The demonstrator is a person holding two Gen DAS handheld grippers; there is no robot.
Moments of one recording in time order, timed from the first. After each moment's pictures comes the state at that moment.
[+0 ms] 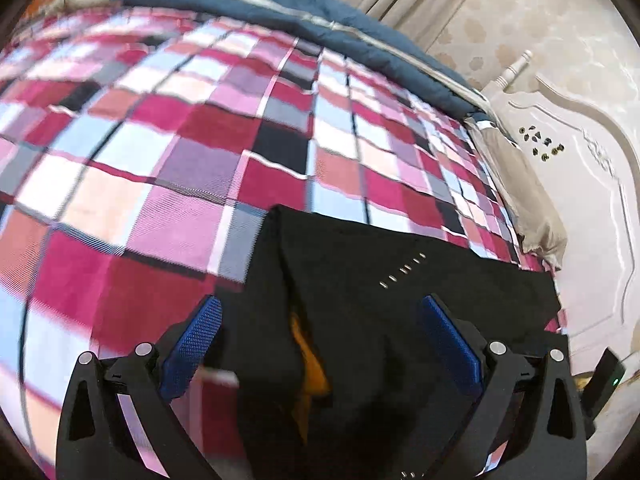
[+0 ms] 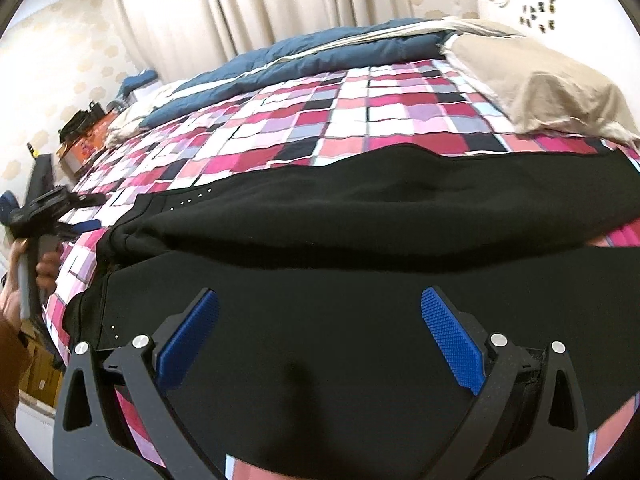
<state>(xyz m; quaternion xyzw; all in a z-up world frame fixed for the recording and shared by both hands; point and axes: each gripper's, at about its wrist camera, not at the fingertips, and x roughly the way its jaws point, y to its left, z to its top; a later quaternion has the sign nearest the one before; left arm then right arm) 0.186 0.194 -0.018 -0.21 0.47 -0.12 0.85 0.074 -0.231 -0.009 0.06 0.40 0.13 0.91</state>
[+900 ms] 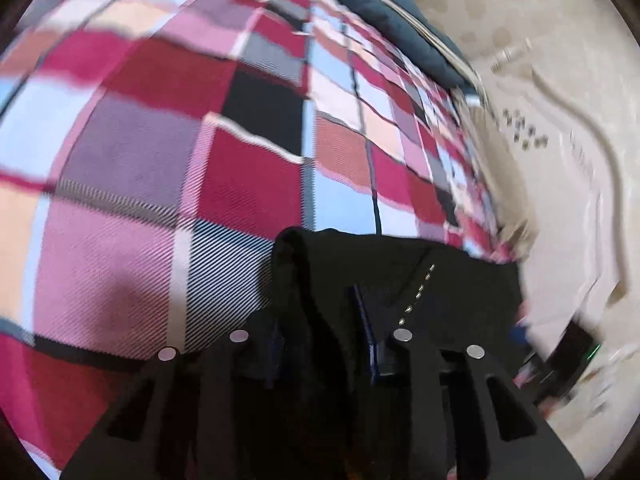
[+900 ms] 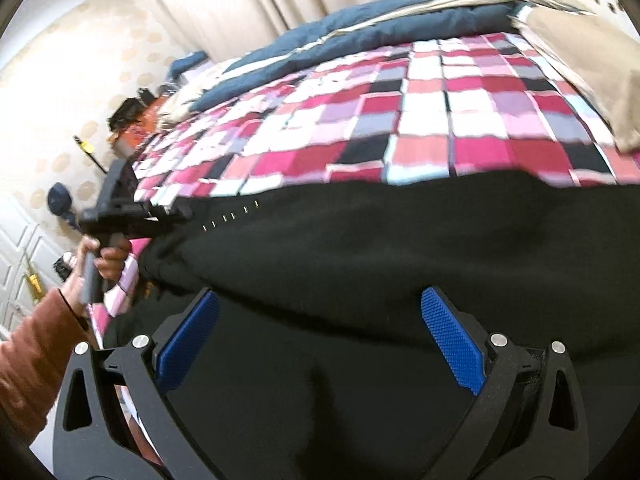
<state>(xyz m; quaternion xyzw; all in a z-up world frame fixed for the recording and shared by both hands) 0.250 0.193 -0.056 -0.22 0.53 -0.20 0.79 0.162 -0.208 -0.007 0.09 0.43 0.26 0.86</state>
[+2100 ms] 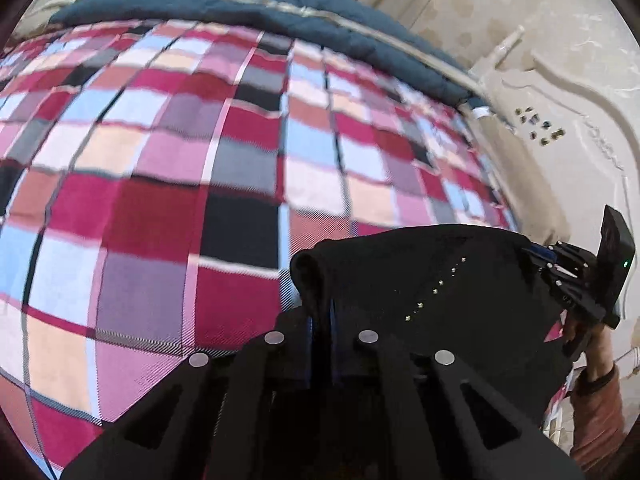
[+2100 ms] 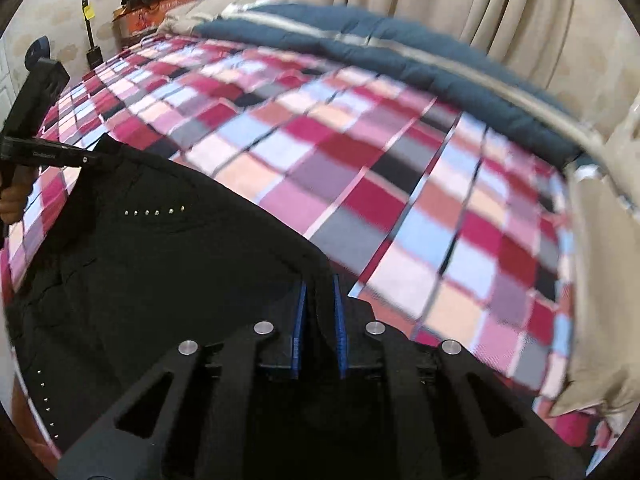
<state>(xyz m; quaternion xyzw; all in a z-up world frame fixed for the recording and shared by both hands) 0.288 0.176 0.001 -0.15 0.48 -0.17 0.85 0.299 -0.136 0.033 -0.20 0.42 0.24 0.85</state>
